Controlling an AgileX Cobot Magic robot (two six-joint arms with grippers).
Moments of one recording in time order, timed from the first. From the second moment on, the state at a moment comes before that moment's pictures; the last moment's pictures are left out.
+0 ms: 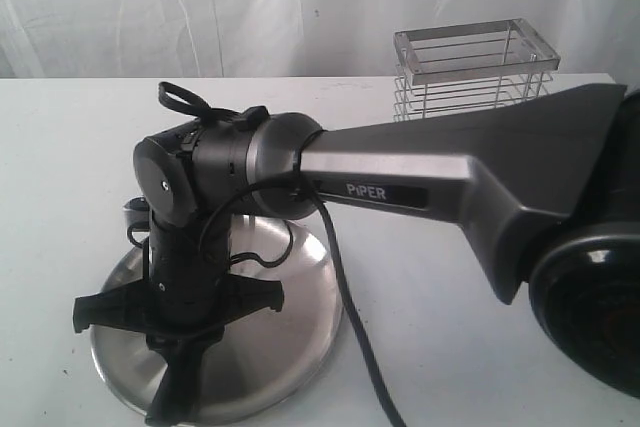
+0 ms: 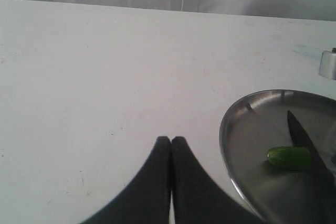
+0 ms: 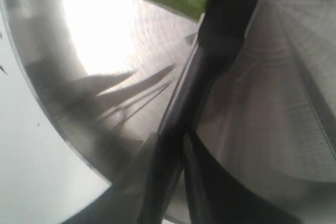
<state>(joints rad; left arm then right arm) 0.04 0.00 0.02 -0.05 0.29 -0.08 0.98 2.17 -1.66 0.19 0.97 0.60</state>
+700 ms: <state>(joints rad) 0.04 0.00 0.02 -0.05 0.29 -0.08 0.98 2.16 -1.66 0.18 0.96 0.56</state>
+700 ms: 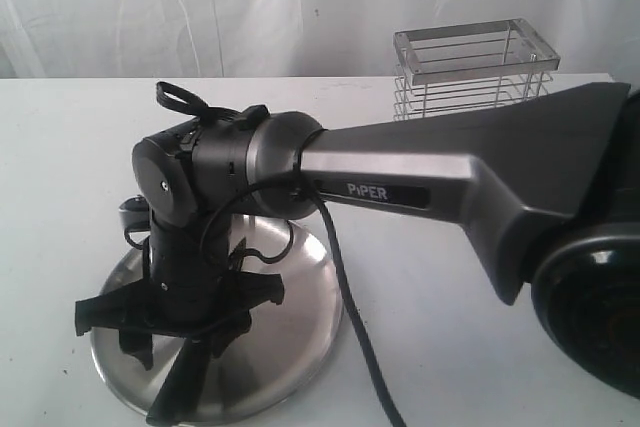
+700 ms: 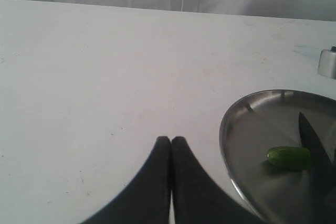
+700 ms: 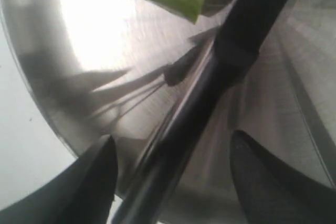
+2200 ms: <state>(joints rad) 0.04 0.00 0.02 -0.05 0.29 -0.08 0.87 1.94 -1.66 0.25 1.17 0.14</state>
